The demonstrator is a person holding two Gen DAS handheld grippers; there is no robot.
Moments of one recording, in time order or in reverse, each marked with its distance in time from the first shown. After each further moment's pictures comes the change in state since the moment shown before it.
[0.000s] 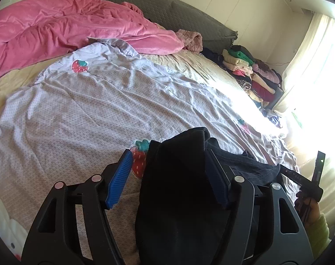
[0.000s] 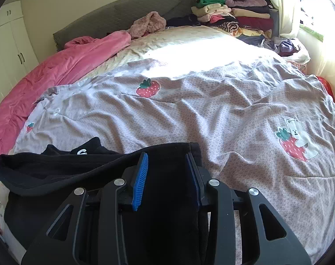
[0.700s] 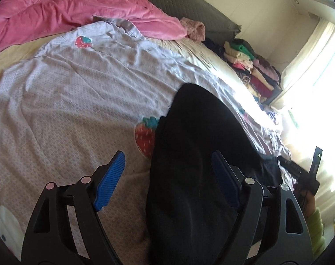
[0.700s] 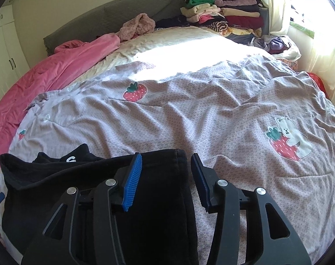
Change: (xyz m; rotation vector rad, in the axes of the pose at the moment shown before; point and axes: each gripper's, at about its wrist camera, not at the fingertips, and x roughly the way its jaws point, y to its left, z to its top) left arm 0.011 0.021 -0.022 -0.050 0.097 -0.044; right arm -0.001 -0.010 0.002 0.037 -0.016 -0.052
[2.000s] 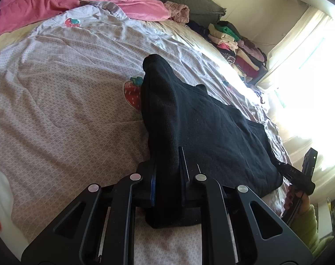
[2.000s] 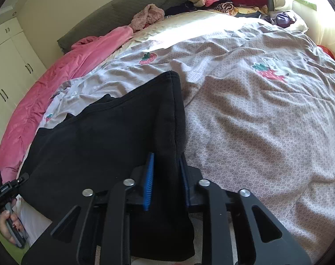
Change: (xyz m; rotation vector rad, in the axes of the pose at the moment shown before) left arm -0.024 0.004 -0.043 0.042 0.098 -0.097; right arm -0.055 -0.024 -0.084 0.055 0.076 0.169
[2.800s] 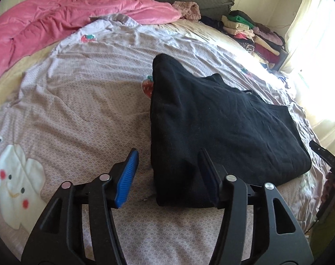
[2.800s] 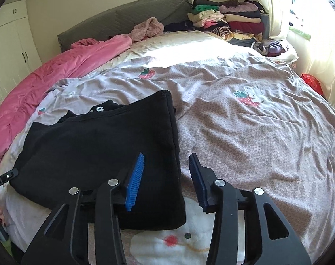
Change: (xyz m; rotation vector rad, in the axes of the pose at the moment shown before) left arm -0.015 -0.025 -0.016 0.124 -0.013 0.246; right arm -0.049 0.022 -0.015 -0.114 -0.098 -0.124
